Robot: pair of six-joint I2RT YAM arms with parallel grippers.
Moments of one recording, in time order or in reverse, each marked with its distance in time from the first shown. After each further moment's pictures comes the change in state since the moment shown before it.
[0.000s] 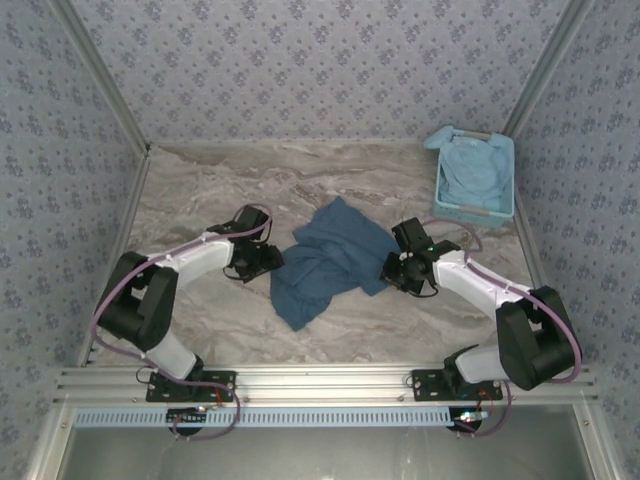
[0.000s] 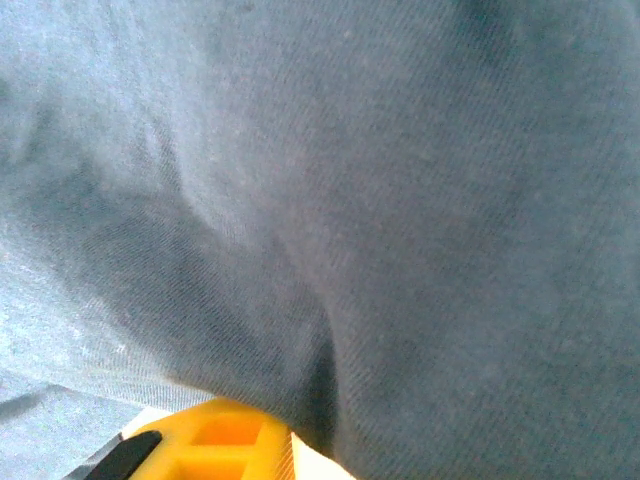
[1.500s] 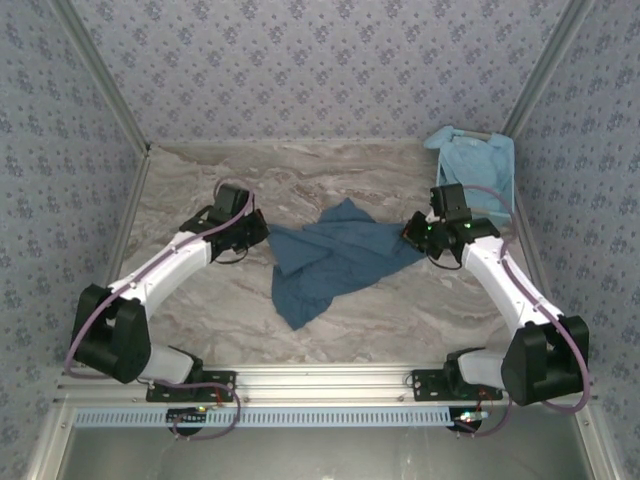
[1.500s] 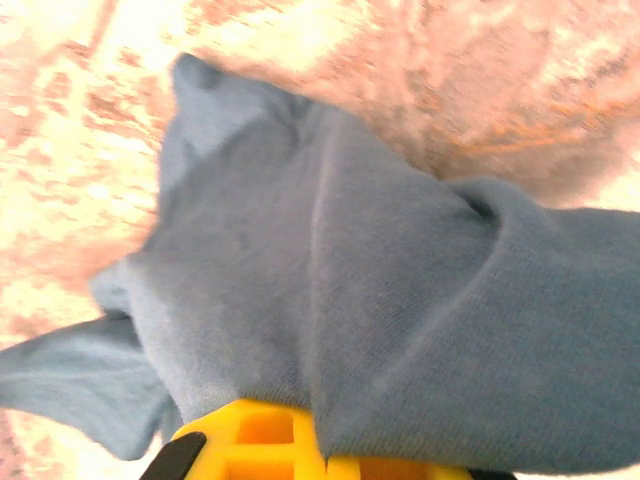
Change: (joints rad) left arm 0.052 -0.224 0.080 0.053 -0.037 0.030; right arm -0.222 -0.097 0.252 -0.071 -0.113 -0.051
